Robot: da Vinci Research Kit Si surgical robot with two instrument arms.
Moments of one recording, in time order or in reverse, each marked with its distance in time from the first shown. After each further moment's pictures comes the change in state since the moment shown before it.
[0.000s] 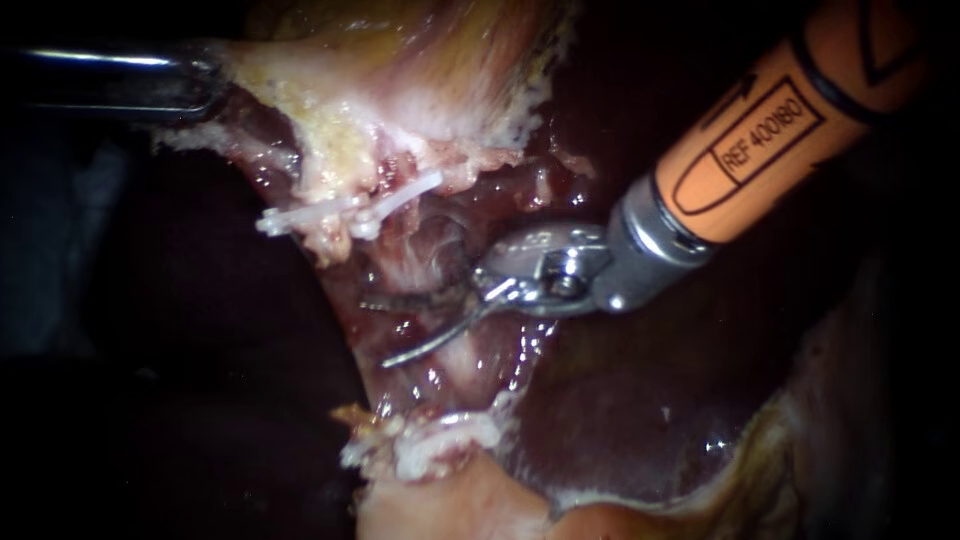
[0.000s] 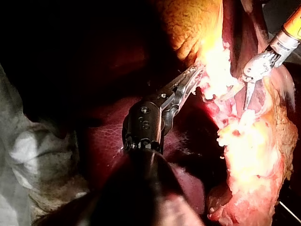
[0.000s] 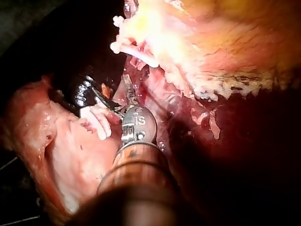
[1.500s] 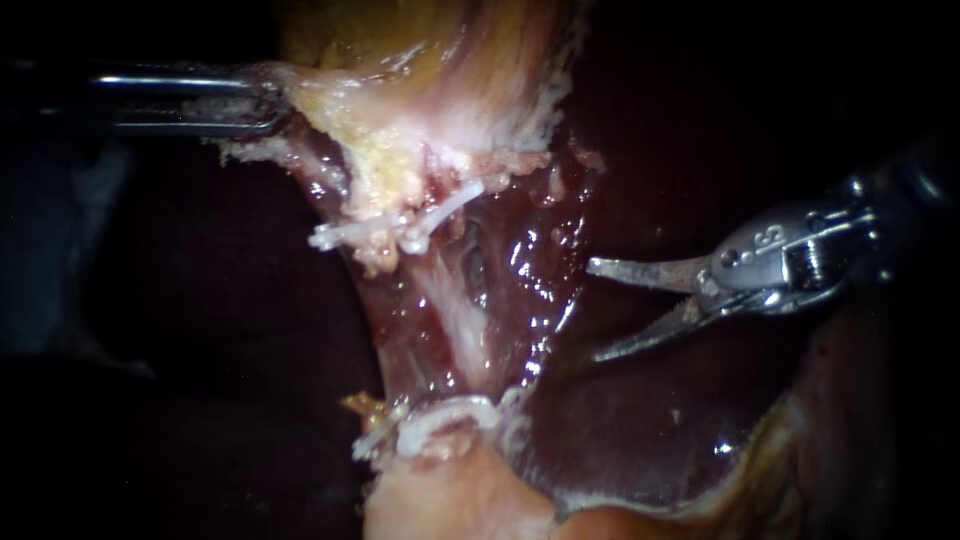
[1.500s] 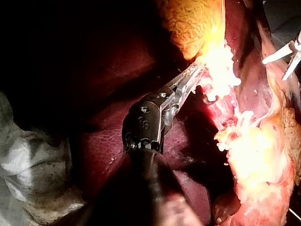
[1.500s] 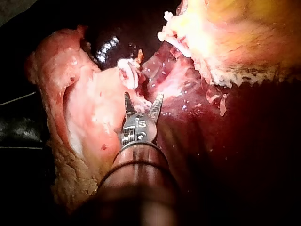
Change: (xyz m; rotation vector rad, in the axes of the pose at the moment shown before) right arm 0.000 -0.003 -0.015 -0.258 -0.286 -0.188; left arm -0.004 -0.003 0.006 0.018 -0.017 0.031
